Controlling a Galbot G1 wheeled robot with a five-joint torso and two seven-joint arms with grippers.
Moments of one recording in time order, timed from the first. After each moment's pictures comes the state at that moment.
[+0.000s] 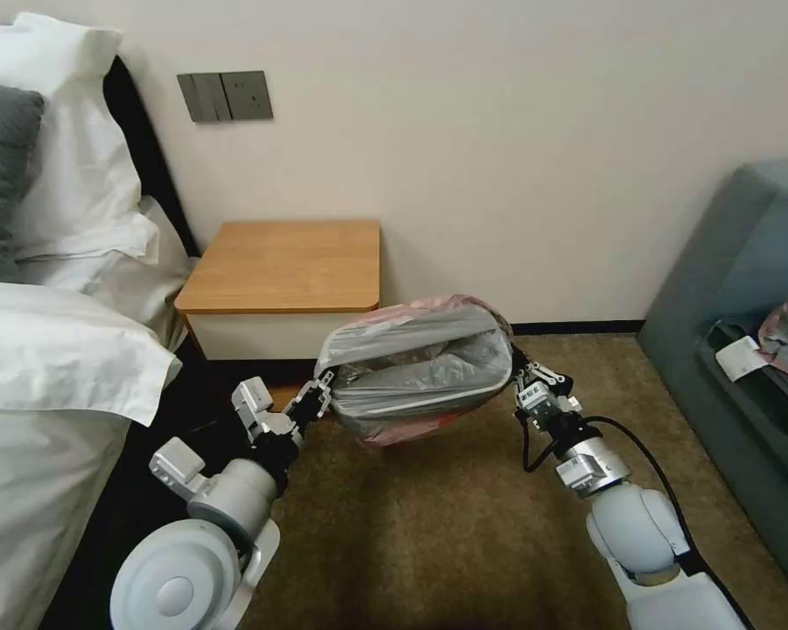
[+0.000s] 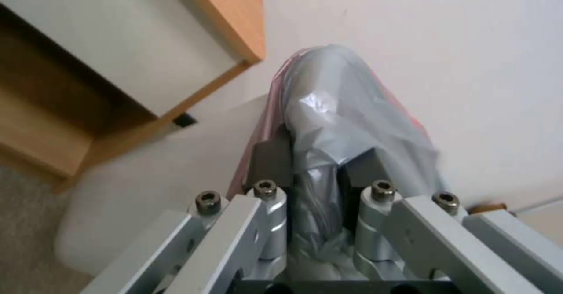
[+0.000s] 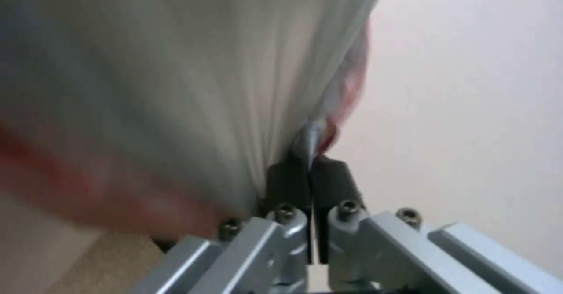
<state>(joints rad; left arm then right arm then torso) 1.51 -1.50 -0.51 -2.42 -1.20 0.49 -0.35 -1.35 1.24 0.47 1.91 -0.51 0.20 -0.09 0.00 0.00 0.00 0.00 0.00</state>
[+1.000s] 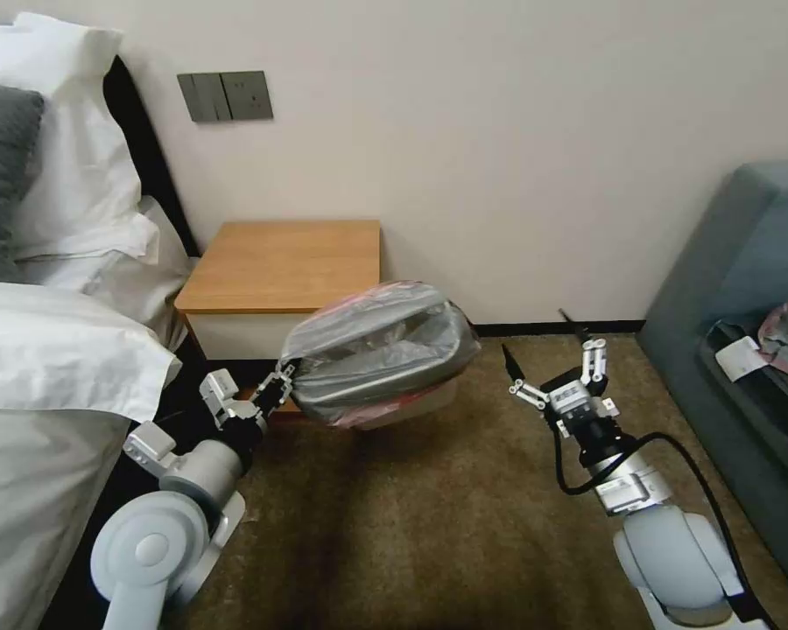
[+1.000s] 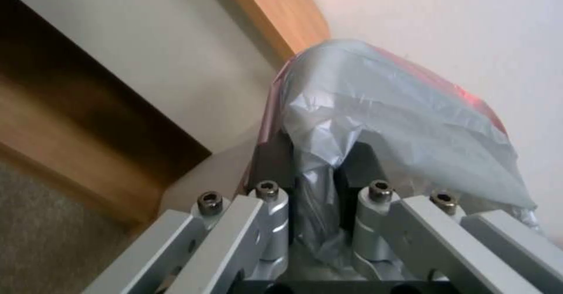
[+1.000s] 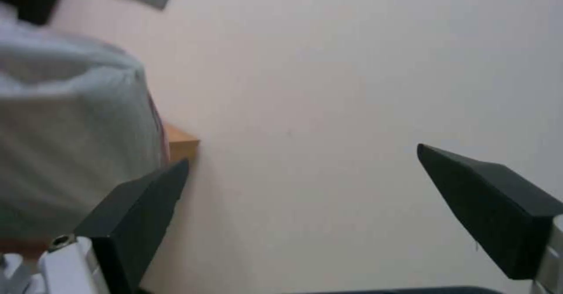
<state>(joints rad) 1.42 -1.41 -0.66 -2.26 -1.29 0.47 -0.34 -1.49 1.29 0.53 2.18 -0.12 0.11 -0.06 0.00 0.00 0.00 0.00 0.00</state>
